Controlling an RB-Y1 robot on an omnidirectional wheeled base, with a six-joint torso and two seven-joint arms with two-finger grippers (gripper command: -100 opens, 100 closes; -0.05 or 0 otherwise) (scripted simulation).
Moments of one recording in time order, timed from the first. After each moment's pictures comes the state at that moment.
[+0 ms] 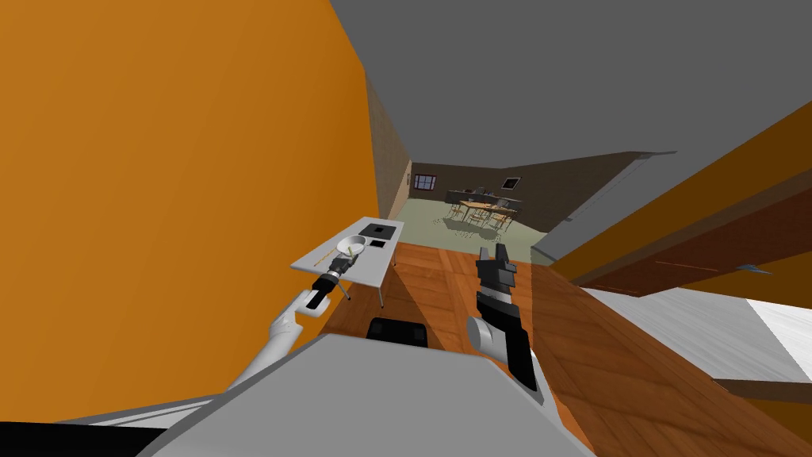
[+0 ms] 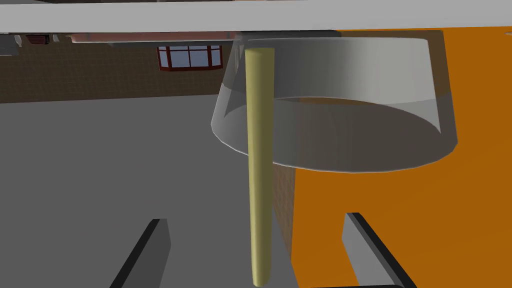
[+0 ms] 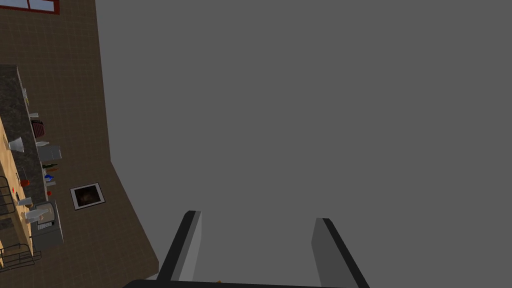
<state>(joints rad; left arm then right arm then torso) 0.22 0.31 0.20 -1.49 -0.58 -0.33 -0.67 0.50 0.02 -0.07 -2.33 -0.03 -0.36 -0.02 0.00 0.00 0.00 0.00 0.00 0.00</state>
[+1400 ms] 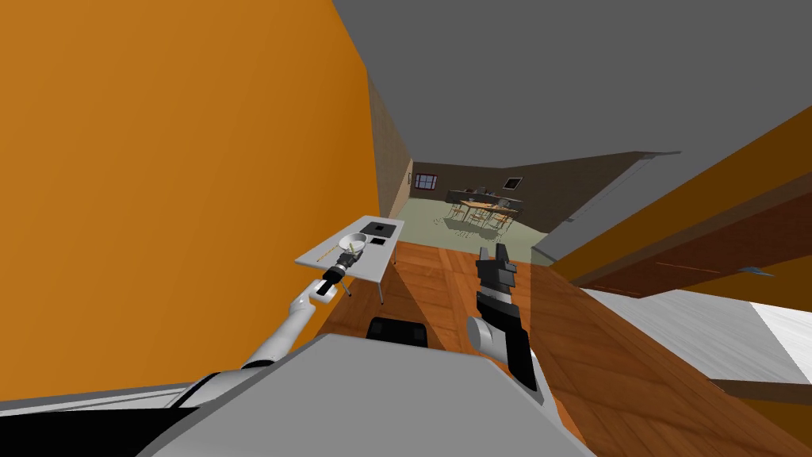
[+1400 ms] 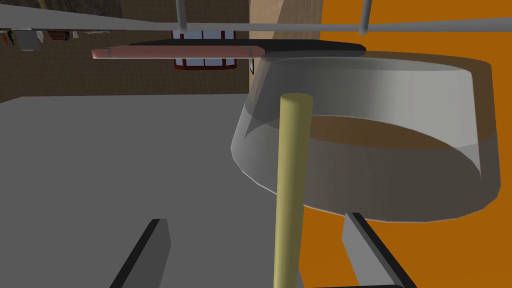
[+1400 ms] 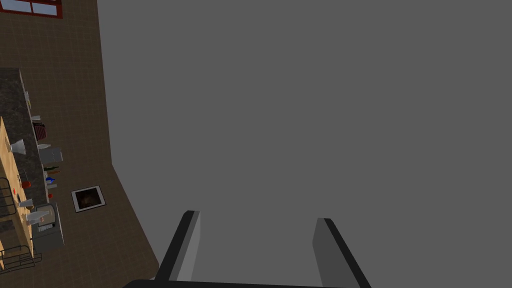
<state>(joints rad) 0.01 0.37 0.16 -1.20 -0.46 -0.43 -0.76 0.50 0.02 -0.07 -2.33 -0.03 -0.36 -0.02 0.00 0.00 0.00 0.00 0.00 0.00</state>
